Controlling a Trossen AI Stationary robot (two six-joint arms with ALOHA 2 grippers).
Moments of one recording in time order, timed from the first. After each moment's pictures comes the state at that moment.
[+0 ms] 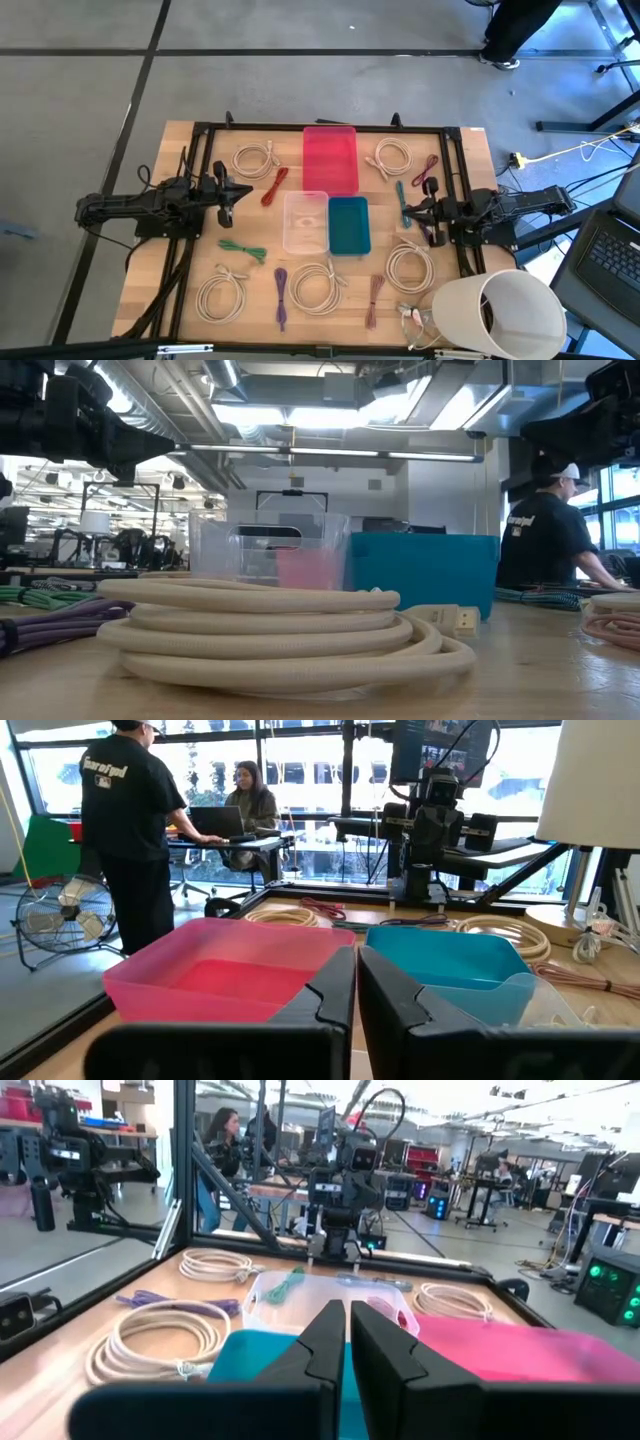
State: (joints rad) left arm 0.07 0.00 0.01 0.05 -0.19 0.00; right arm 0.22 0.02 0.01 0.07 0.14 -0.11
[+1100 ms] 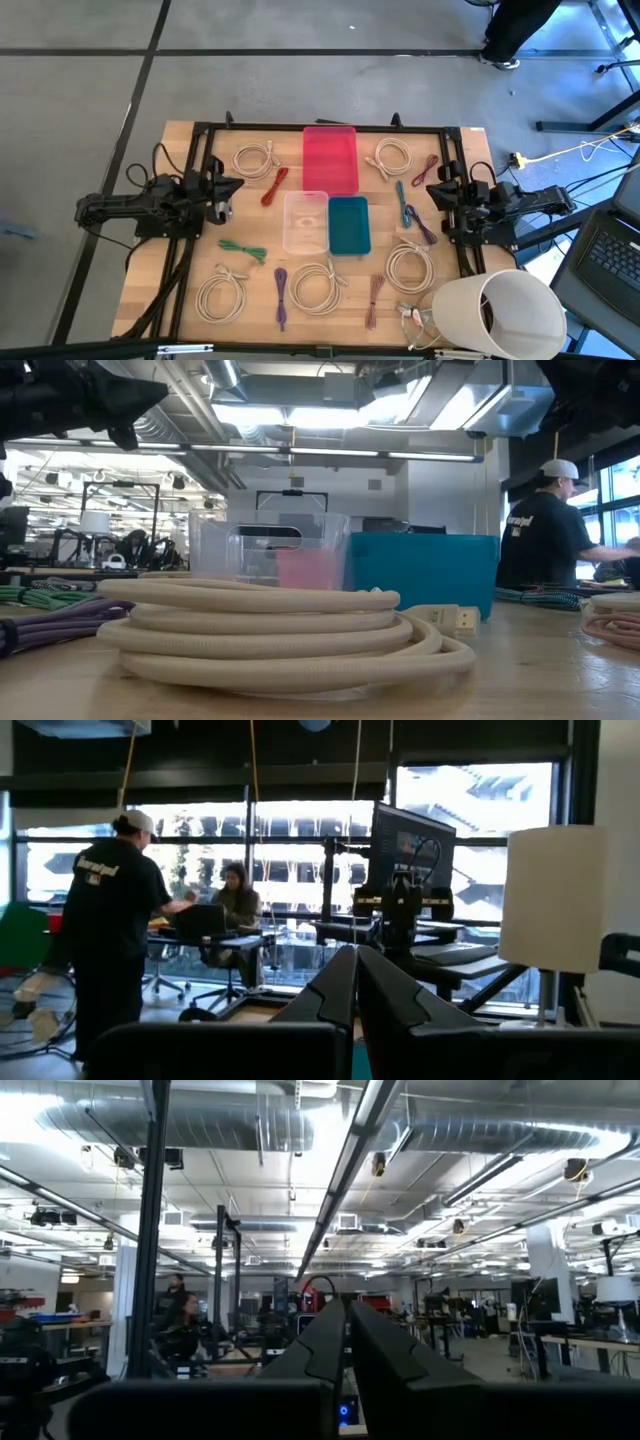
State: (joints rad) left arm 0.07 0.00 0.01 0.34 -0.14 0.00; right arm 0.22 0.02 0.02 0.54 0.24 -0.10
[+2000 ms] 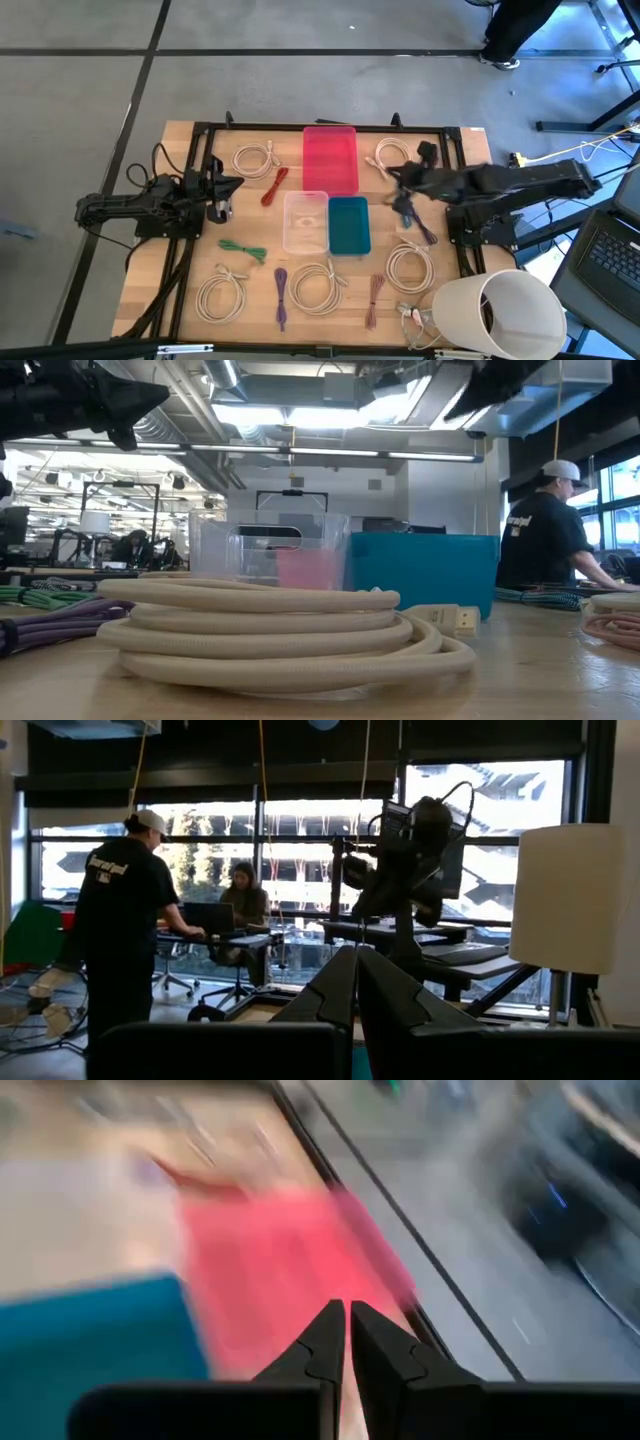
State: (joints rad) left arm 0.07 0.00 0.01 0.34 -0.16 0.00; right arm 0.12 1.02 0.95 -0.65 0.69 0.09
